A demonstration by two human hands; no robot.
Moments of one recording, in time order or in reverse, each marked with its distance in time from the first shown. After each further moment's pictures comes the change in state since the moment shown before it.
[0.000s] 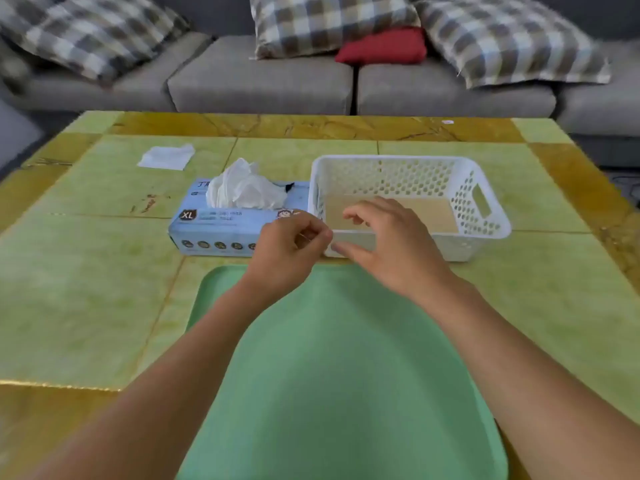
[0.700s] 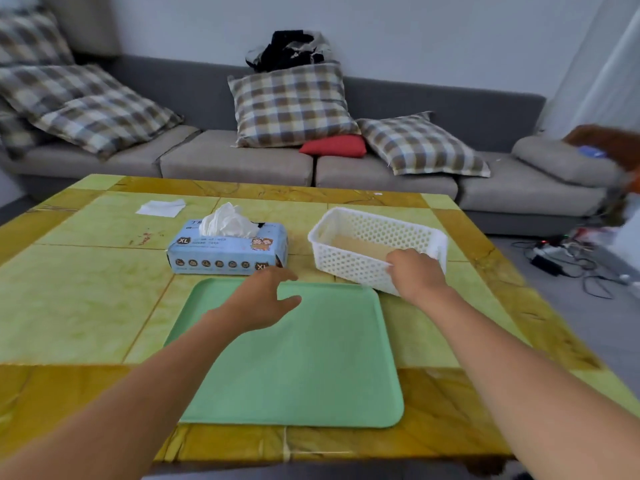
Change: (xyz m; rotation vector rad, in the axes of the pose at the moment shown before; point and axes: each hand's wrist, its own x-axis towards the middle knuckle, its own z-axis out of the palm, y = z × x) left_hand -0.090 0.023 -0.004 0.484 -0.201 0.135; right_hand -0.091 0.043 -0.078 -0.585 -0.165 0.444
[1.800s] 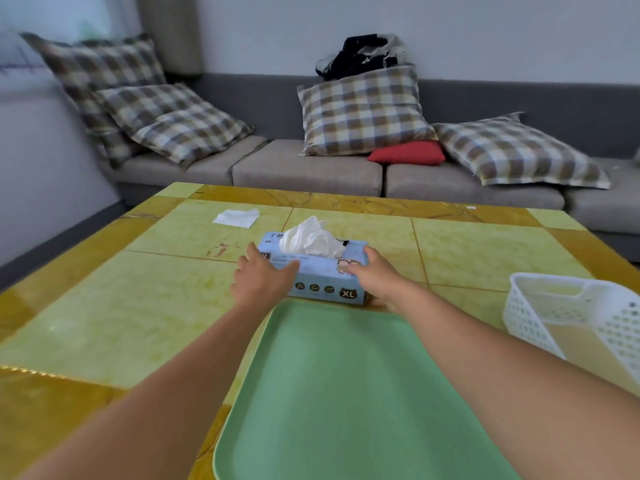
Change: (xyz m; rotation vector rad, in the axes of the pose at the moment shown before) left_hand 0.064 -0.132 -0.055 -0.130 0.392 -0.669; right_hand 0.106 -0.207 0.036 1.013 -0.322 0.017
